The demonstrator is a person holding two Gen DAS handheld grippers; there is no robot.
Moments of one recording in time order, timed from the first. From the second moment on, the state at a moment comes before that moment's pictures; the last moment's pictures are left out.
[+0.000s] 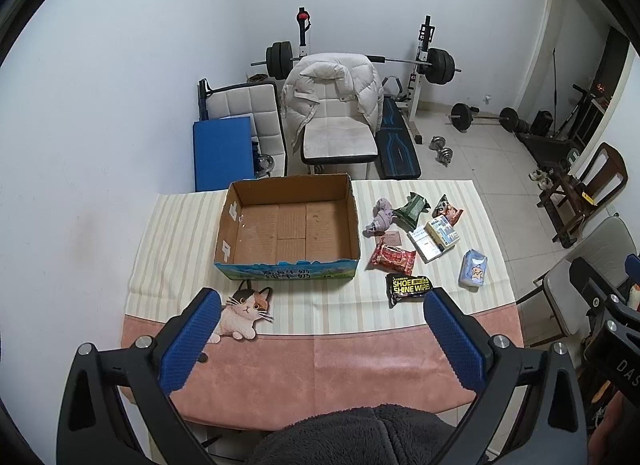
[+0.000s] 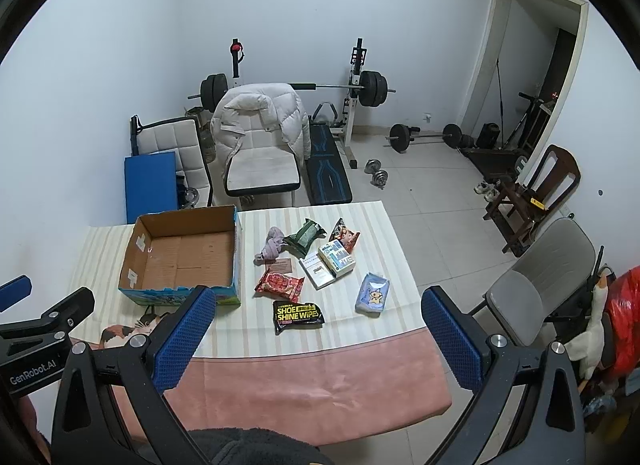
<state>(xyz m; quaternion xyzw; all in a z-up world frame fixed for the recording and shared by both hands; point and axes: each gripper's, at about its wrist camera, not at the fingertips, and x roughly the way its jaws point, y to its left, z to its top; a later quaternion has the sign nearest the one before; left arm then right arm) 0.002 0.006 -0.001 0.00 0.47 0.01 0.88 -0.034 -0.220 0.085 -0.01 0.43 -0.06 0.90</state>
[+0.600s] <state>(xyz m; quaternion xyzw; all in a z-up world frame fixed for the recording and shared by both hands) 0.002 0.002 0.006 0.00 0.47 0.01 0.88 -0.033 -0.216 0.088 -0.01 0.43 -0.06 0.90</state>
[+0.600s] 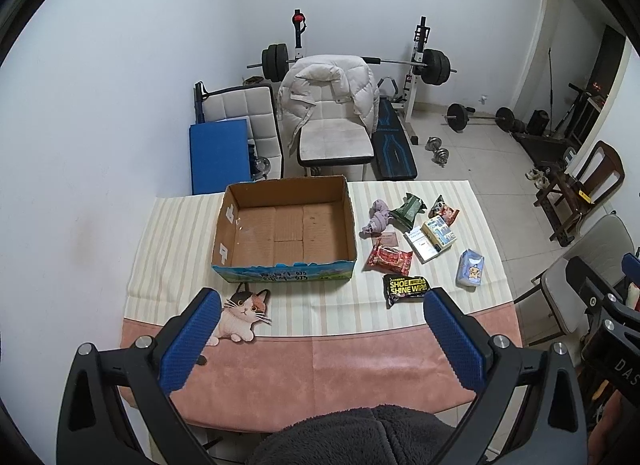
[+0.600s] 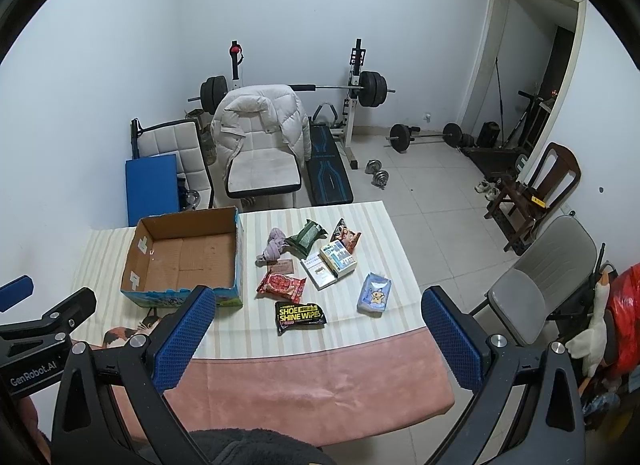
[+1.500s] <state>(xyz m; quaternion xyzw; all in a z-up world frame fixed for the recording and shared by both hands) 0.005 -0.006 0.013 0.00 0.46 0.00 0.89 -0.032 -0.224 0.098 0.00 0.42 -0.06 0.90</state>
